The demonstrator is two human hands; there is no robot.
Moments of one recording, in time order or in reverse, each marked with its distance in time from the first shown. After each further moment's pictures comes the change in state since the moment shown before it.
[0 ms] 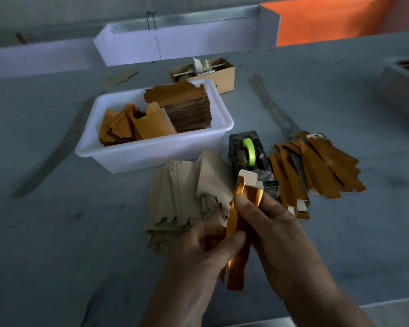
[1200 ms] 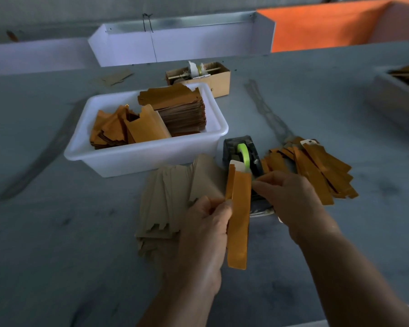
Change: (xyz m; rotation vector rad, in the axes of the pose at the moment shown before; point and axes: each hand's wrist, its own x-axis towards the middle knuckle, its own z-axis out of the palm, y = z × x) left_hand 0.043 0.010 0.037 -0.218 0.114 0.012; right_hand 0.060 -0.029 -0.036 -0.752 0.279 -0.172
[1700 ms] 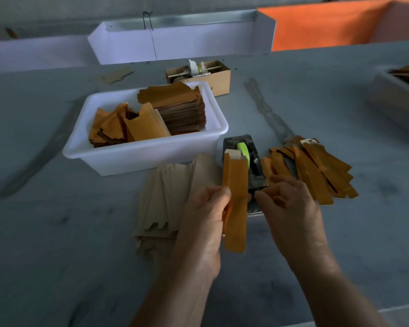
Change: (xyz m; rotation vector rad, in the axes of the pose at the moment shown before) left_hand 0.012 0.005 0.004 -0.098 -0.030 -0.018; right_hand -0.028 0.010 0.009 -0.168 0.195 -0.104
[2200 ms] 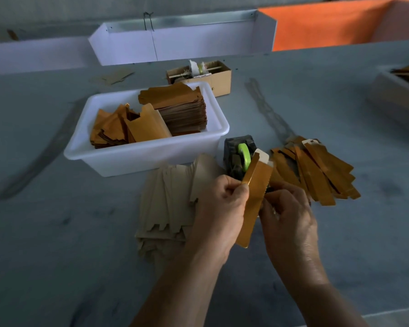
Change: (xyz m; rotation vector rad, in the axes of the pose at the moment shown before) left_hand 0.011 0.005 0.013 0.377 -0.082 0.197; right_hand -0.010 0.009 0.015 -0.079 0.158 -0.122
